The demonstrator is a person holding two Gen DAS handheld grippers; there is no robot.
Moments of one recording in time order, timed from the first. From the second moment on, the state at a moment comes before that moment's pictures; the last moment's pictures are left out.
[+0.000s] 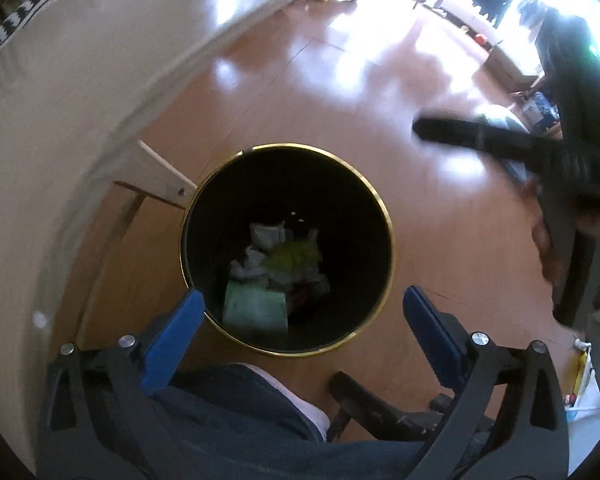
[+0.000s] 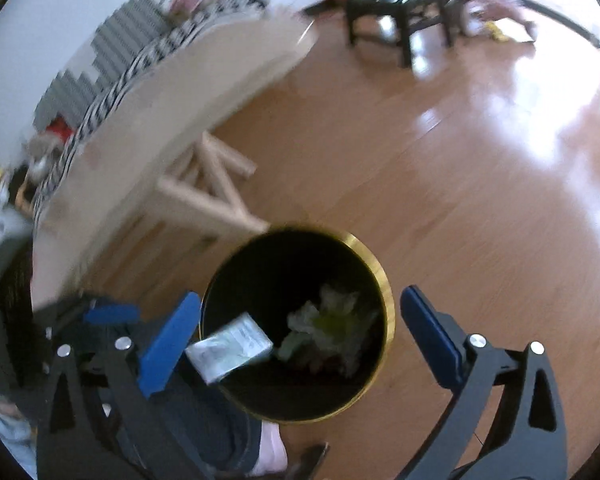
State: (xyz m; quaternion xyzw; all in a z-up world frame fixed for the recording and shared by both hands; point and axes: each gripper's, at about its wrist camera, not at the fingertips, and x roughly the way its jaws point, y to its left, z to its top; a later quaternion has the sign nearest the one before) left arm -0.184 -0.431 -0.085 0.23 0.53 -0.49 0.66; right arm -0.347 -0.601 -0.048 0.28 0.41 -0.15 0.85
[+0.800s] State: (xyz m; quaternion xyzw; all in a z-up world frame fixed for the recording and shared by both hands) left arm -0.044 -0.142 0.030 0.02 0.44 -0.18 0.88; right arm -0.115 -0.399 0.044 0.10 0.41 0.00 0.91
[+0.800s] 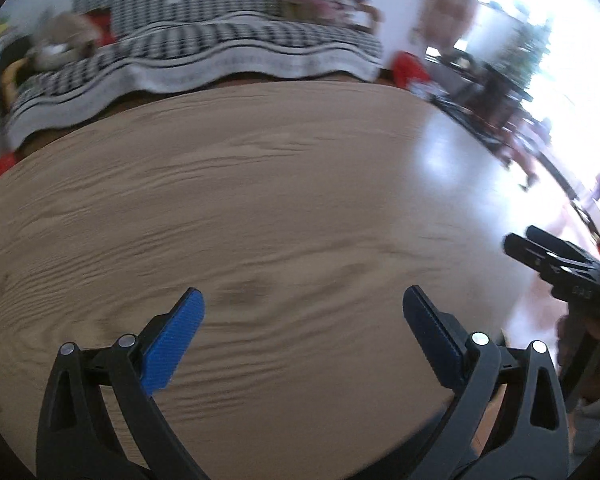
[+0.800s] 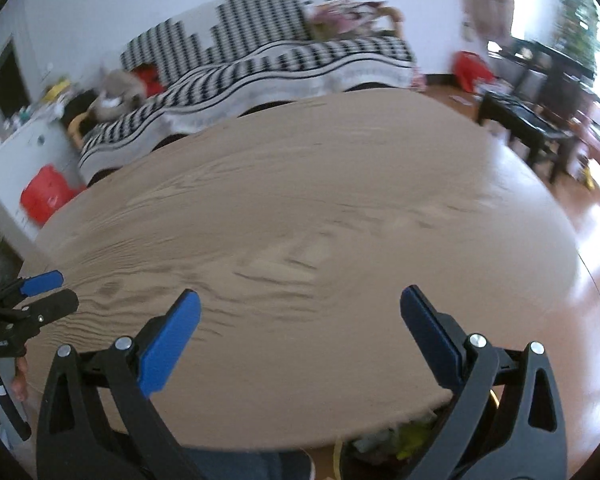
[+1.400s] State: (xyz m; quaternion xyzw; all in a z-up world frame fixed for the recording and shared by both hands) left arm 0.002 -0.028 0.012 -0.02 0.44 -0.01 0.90; right arm -0.013 -0.279 0.033 0.03 0.43 0.09 0.90
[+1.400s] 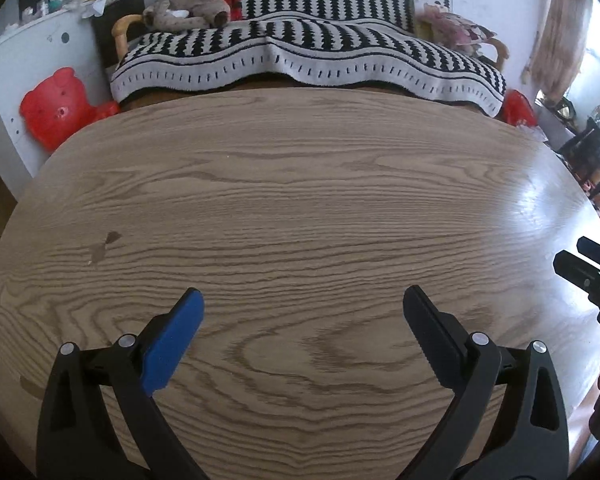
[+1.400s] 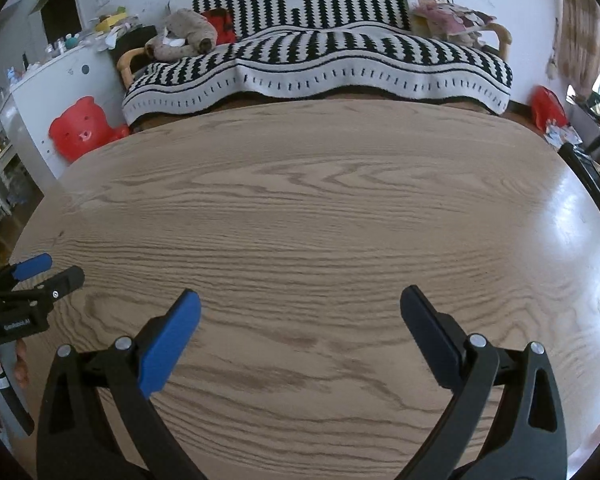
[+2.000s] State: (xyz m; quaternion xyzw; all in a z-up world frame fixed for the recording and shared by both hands) left arm -0.005 -0.038 0.006 -0.02 0.45 -0.02 0.89; right arm -0.031 -0.297 0.026 0.05 0.43 0.08 0.90
